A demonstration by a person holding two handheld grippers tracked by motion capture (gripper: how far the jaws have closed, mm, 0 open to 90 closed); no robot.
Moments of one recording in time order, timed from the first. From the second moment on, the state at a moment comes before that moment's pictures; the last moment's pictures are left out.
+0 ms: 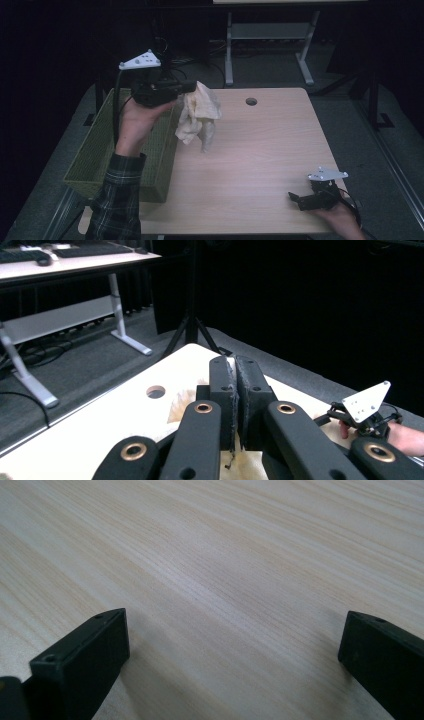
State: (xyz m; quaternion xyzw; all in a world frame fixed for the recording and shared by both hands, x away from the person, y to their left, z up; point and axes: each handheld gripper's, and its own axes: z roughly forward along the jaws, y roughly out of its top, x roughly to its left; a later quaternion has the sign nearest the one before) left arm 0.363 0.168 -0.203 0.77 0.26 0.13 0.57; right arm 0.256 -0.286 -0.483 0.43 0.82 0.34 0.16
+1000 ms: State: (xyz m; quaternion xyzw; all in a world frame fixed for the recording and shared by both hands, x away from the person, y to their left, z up) left arm 0.372 0.056 -0.285 0.81 0.23 0.07 0.53; right arm 0.256 -0.286 -0.483 0.43 0.82 0.34 0.16
